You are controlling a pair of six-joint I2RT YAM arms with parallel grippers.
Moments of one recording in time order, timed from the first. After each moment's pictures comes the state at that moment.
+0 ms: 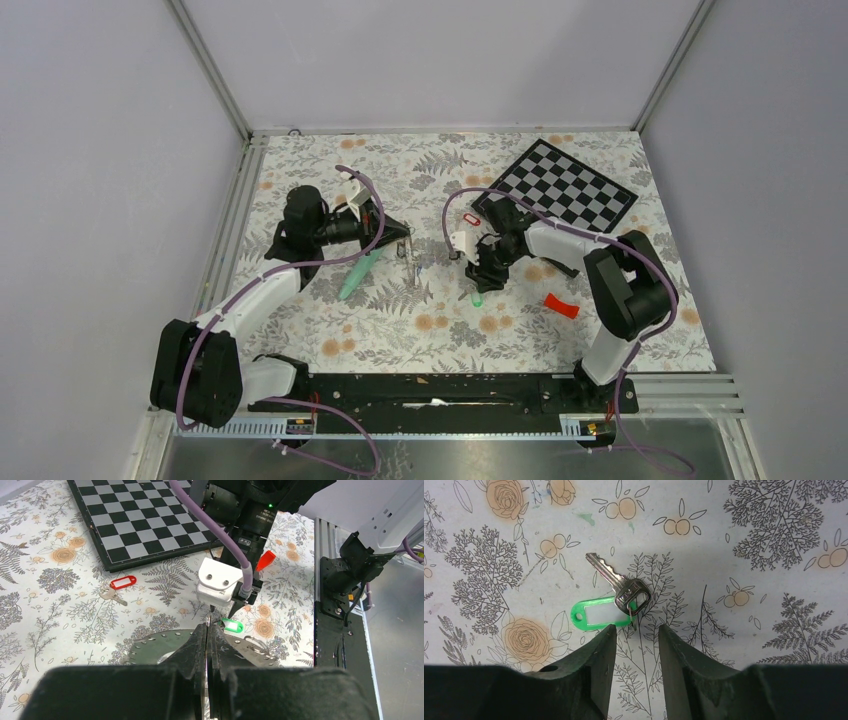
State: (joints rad) left arm -0.29 1.22 0.71 0.35 1.01 -0.10; right arm 0.50 1.73 1.01 -0.59 -0.55 -0.93
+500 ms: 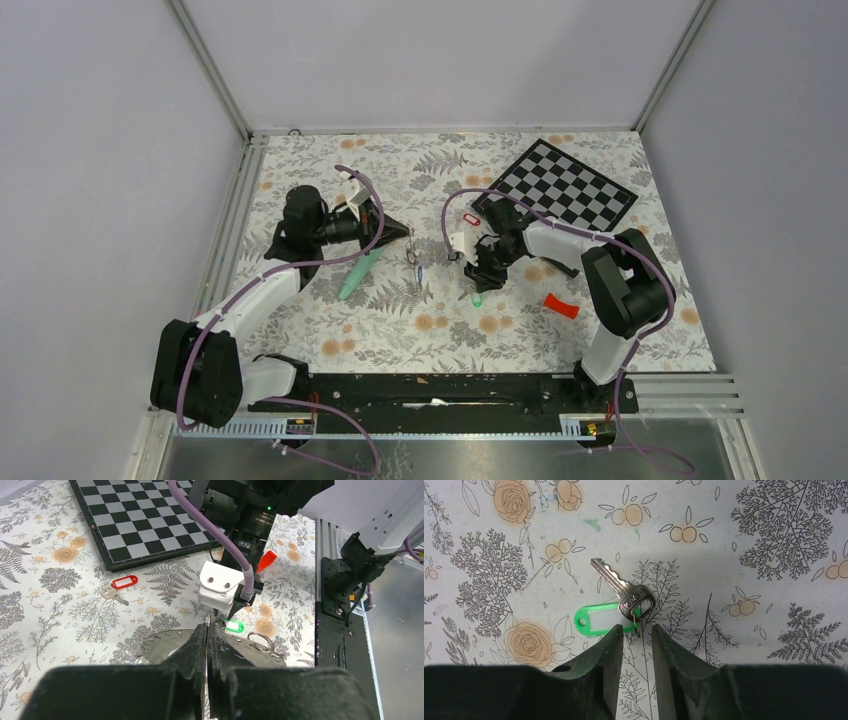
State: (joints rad) left arm -0.29 1.22 0.71 0.35 1.01 -0.10; right arm 0.51 1.75 1.02 -0.59 -0.57 -0.94
